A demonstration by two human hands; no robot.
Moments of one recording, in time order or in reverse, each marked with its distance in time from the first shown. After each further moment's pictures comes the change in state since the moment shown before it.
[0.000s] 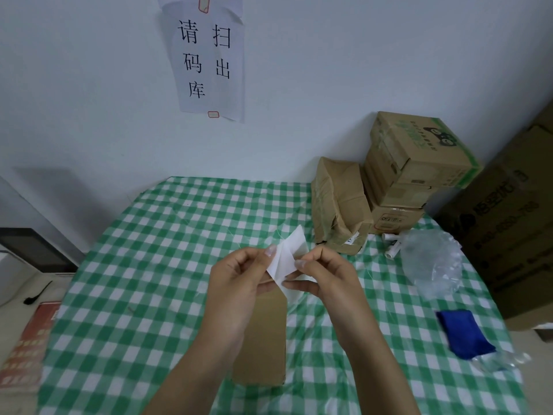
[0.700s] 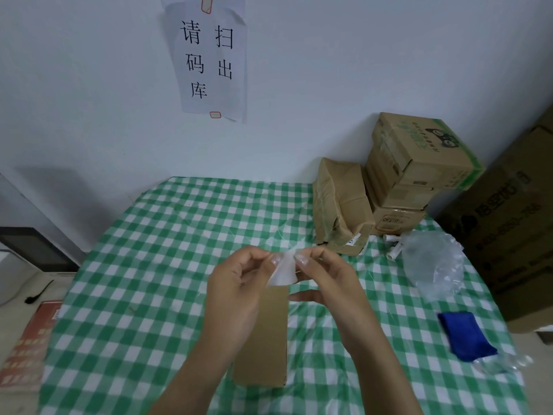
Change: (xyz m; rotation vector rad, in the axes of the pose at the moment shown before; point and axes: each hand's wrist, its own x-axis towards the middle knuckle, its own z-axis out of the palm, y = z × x) left_hand -0.003 -0.005 -0.007 0.279 -0.013 0.269; right_hand -0.003 0.001 0.000 -0.056 -0.048 0.015
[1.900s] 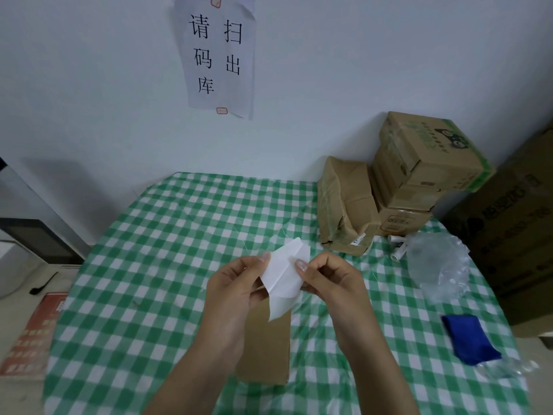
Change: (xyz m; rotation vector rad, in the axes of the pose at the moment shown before) left_hand 0.000 -0.001 -0.008 -0.447 0.070 -0.452; right_hand 0.007 0.020 0.001 0.045 0.045 -0.064
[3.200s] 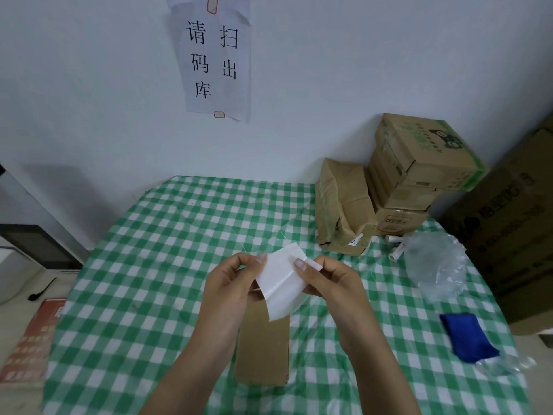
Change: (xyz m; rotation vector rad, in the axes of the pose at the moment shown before) left_hand 0.001 0.002 -0.006 0.181 -0.052 0.075; right_hand -0.001 -0.003 -0.003 -0.061 0.014 0.086
